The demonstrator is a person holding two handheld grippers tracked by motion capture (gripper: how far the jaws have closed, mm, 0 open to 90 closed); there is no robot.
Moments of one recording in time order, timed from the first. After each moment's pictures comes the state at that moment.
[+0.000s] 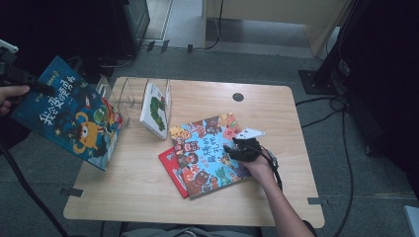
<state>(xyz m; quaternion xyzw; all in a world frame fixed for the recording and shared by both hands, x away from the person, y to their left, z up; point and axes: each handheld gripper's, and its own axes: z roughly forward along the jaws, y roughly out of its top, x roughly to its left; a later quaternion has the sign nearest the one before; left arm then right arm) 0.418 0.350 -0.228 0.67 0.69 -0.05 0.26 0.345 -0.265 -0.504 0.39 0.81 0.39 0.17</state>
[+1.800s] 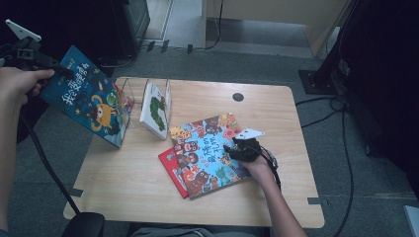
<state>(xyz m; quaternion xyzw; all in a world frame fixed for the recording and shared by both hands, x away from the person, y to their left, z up) 0.495 0.346 -0.258 0.66 0.69 -0.04 0.29 0.345 -0.264 -0.505 0.39 0.81 0.39 0.17</state>
